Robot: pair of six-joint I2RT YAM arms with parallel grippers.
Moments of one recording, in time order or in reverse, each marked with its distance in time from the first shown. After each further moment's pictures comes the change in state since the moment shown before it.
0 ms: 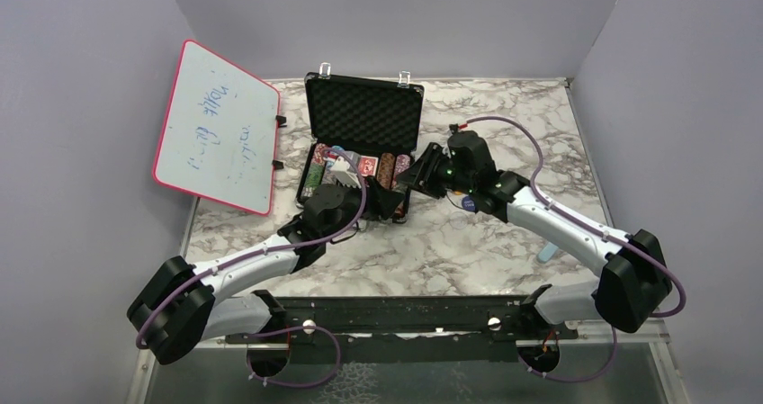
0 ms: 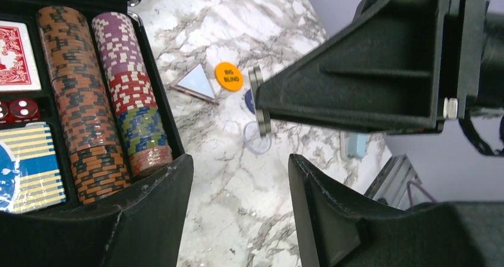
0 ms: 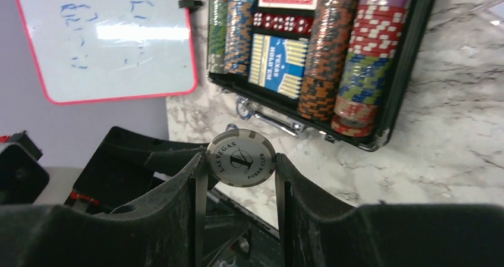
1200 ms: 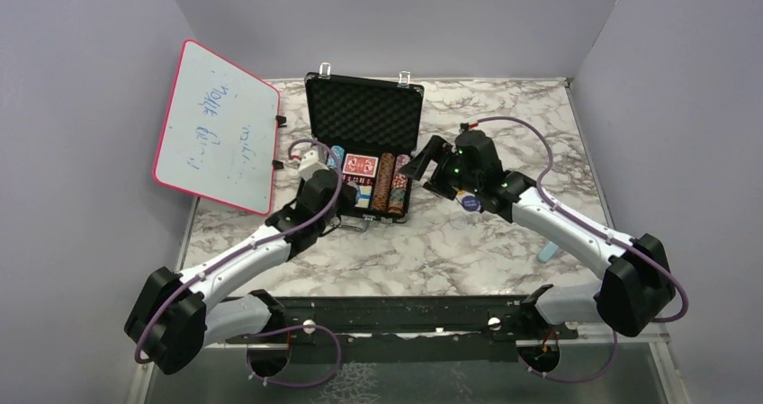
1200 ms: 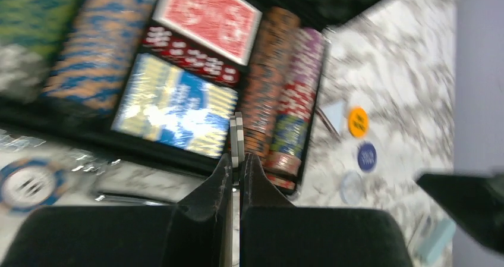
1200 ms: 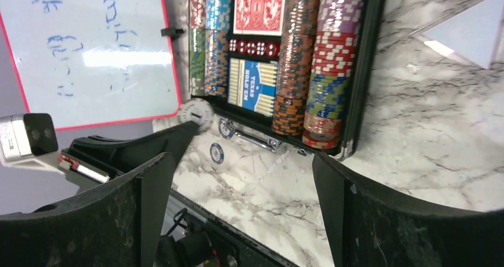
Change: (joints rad) left arm 0.100 -0.029 0.090 -0.430 -0.302 -0.201; right arm -0.035 -0.002 -0.017 -0.010 0.011 -0.002
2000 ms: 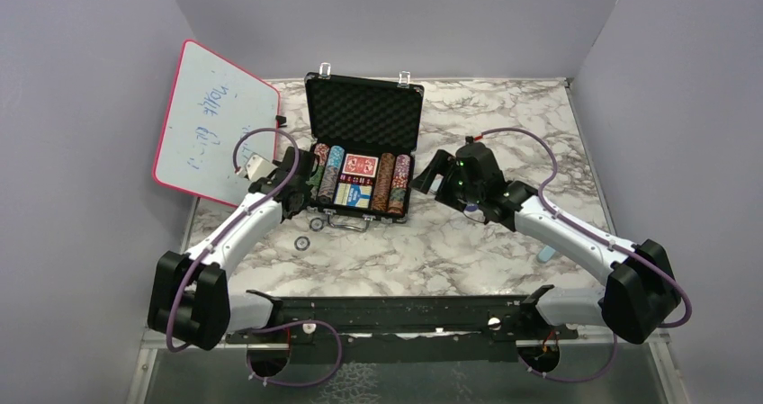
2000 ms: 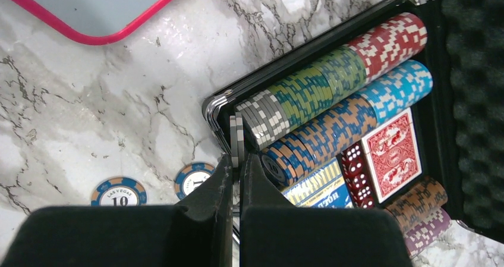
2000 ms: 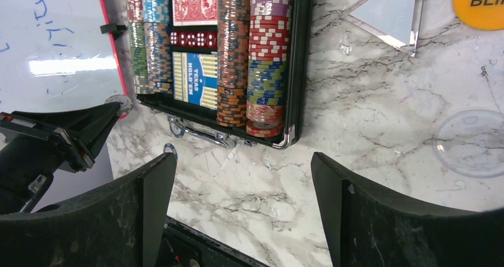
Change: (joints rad) left arm 0.335 0.122 0.227 -0.637 -0.178 -0.418; right arm -0.004 -0.064 -0.096 -0.049 0.107 -0.044
